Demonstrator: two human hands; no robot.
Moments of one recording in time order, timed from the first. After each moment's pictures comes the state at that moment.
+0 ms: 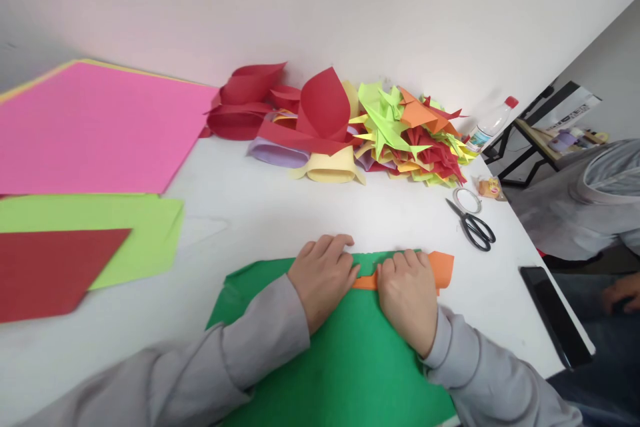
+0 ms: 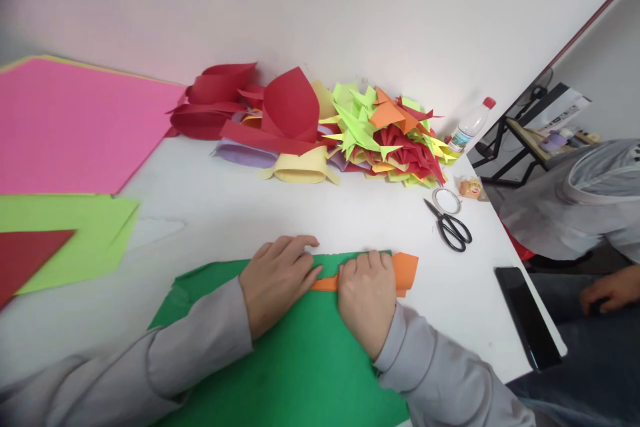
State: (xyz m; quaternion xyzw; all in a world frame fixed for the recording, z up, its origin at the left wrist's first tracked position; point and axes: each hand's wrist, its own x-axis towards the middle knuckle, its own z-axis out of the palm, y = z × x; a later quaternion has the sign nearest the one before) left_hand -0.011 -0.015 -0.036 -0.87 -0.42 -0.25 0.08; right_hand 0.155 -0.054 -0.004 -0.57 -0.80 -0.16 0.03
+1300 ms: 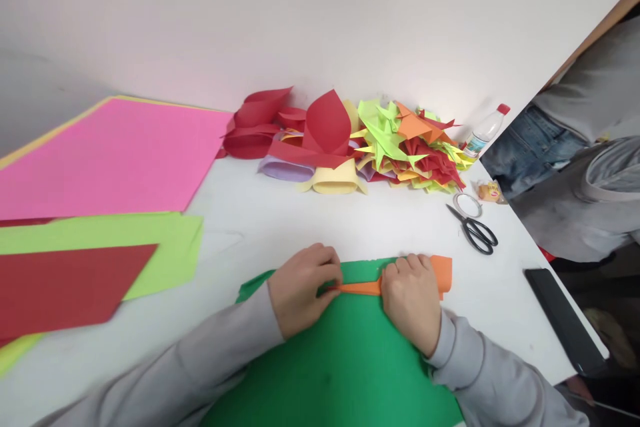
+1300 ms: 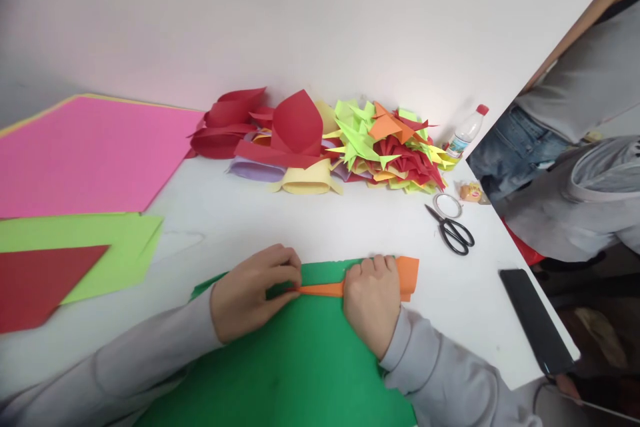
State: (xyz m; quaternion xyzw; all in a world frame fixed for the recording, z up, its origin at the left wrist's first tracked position) left_hand -0.054 -0.009 -0.012 -0.89 -0.33 -0.24 -0.19; right_hand 0.155 -0.052 -0.007 -0.59 -0.80 -0.15 0.04
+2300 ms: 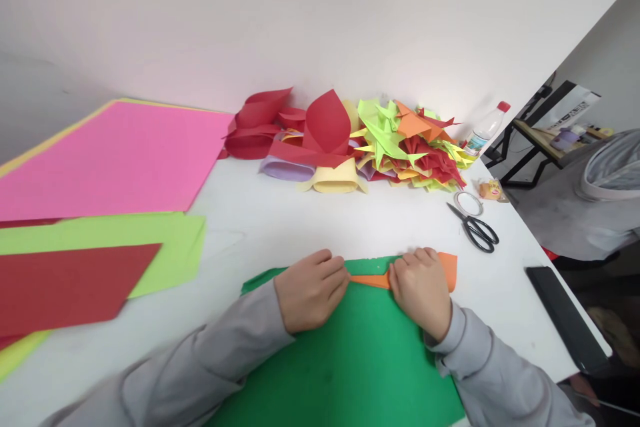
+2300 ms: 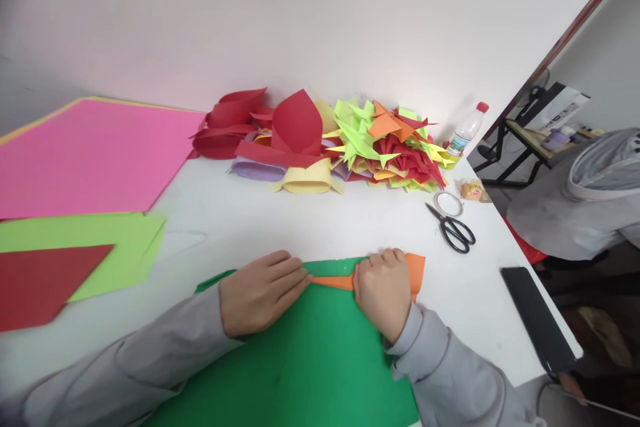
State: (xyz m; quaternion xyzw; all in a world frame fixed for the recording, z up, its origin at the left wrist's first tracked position) left_hand -0.045 0.000 -0.025 -0.93 -0.14 -0.29 0.17; right_hand 0.171 -0.044 -0.002 -0.57 -0.80 -0.16 0.08
